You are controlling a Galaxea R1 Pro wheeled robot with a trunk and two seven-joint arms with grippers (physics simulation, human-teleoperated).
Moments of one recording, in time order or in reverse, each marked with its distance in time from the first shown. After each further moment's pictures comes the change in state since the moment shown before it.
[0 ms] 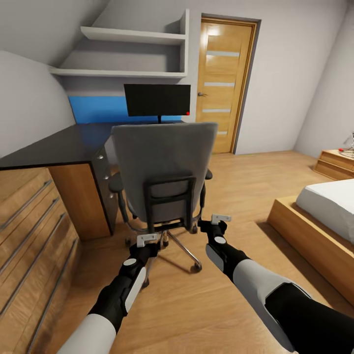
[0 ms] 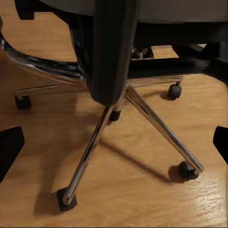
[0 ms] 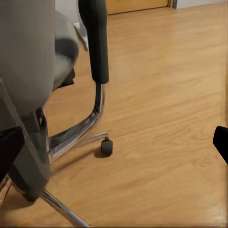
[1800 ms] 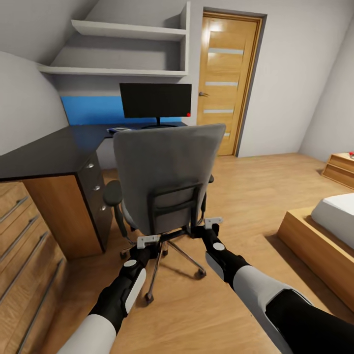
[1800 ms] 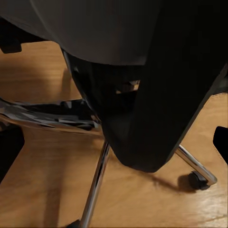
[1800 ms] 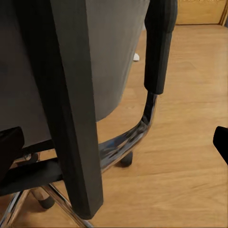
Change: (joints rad) left arm 0.000 0.000 0.000 0.020 0.003 -0.003 -0.001; right arm 0.037 0.002 0.016 -0.001 0.118 -0.033 0.153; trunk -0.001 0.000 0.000
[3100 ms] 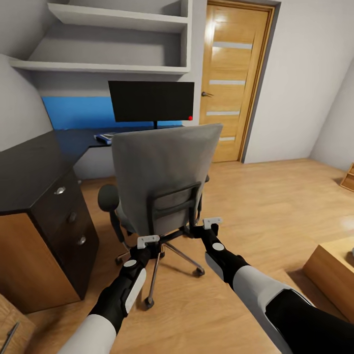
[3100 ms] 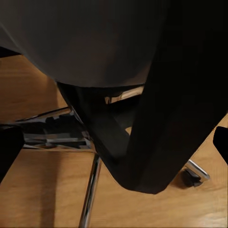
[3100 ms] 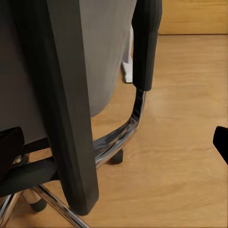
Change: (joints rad) left arm 0.000 0.000 -0.002 0.001 0.013 -0.004 -0.005; right arm 0.000 0.001 0.013 -0.001 0.005 0.002 0.004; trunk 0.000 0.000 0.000
